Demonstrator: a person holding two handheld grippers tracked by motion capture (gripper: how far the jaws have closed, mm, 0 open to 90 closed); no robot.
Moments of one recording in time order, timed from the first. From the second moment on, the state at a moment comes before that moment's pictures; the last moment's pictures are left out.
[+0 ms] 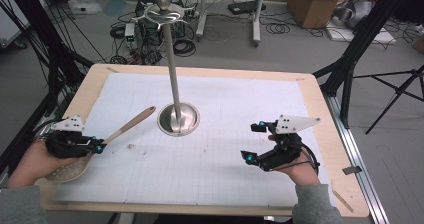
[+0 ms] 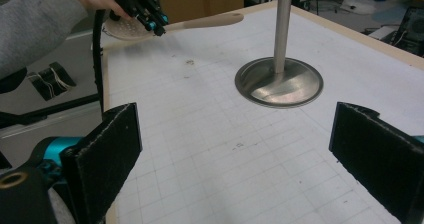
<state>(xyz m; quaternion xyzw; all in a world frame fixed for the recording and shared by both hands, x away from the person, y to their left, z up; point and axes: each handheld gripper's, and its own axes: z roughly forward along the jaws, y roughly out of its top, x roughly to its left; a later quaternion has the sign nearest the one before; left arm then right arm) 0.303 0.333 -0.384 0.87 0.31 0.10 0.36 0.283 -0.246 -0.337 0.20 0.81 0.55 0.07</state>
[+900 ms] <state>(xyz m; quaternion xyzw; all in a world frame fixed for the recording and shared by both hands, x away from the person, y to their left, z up) 0.296 0.329 -0.365 0.84 0.30 0.11 0.44 0.284 -0.251 -0.337 0.22 0.80 0.55 0.08</state>
